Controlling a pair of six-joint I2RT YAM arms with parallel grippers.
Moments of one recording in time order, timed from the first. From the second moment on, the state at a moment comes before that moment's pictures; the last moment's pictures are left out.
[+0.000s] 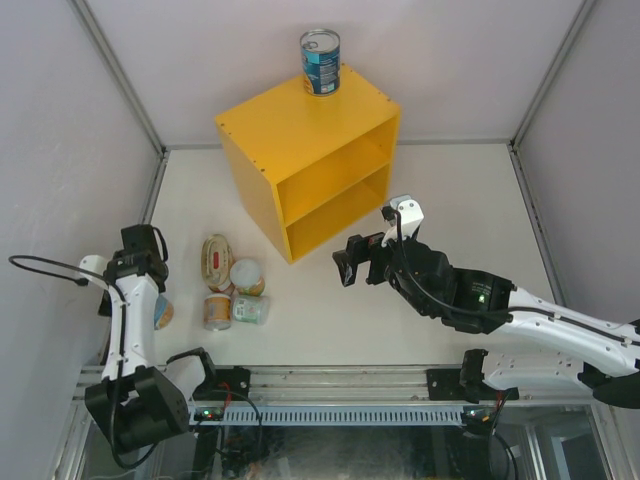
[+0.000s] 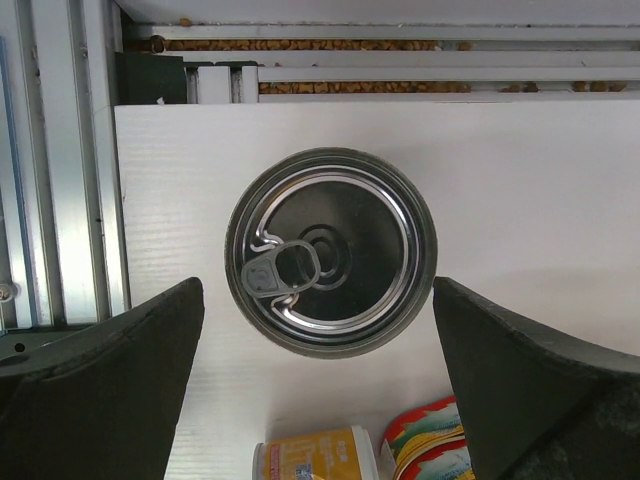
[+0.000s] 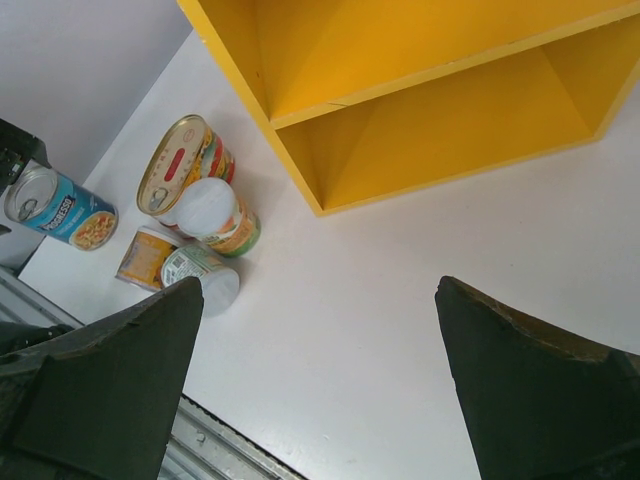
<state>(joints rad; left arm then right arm) 0.32 1.00 0.83 -0.99 -0.69 -1.14 1.22 0.99 1.10 -0.49 0.63 0.49</state>
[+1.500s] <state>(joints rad) 0.40 1.10 0.78 -0.85 -0.62 -1.03 1.20 1.02 1.10 -0.44 0.60 0.45</state>
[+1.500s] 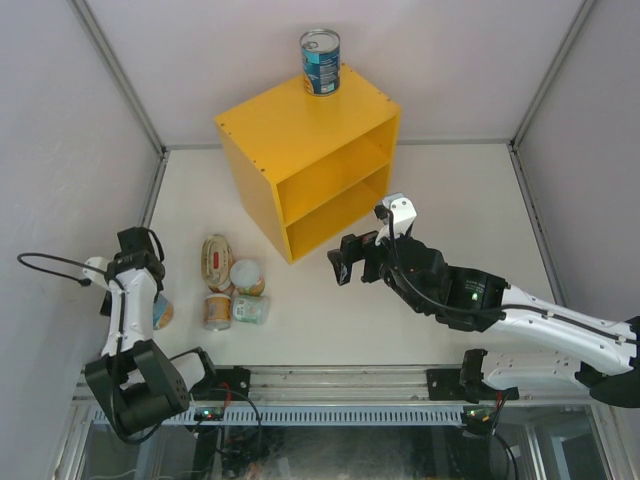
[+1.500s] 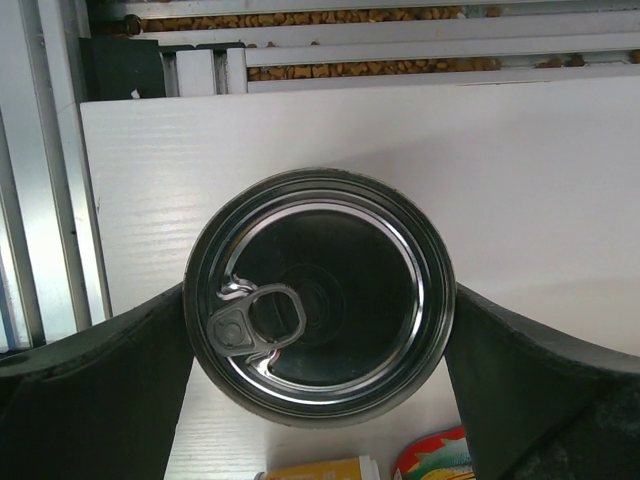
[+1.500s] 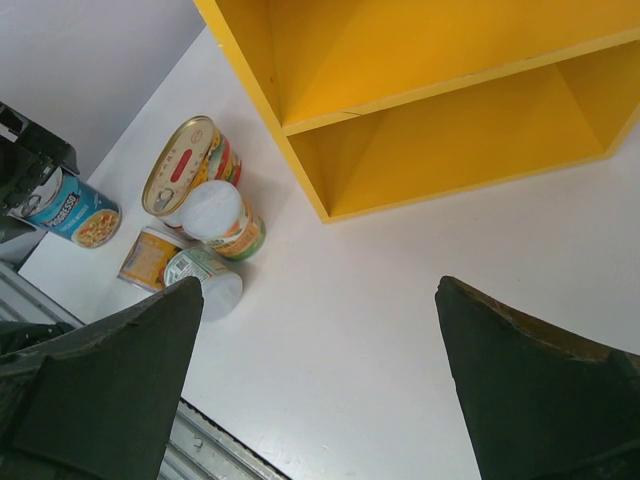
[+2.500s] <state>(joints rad) 0.42 1.07 0.67 -0.70 -0.58 -0.92 1.17 1.04 1.10 -0.46 0.59 0.44</state>
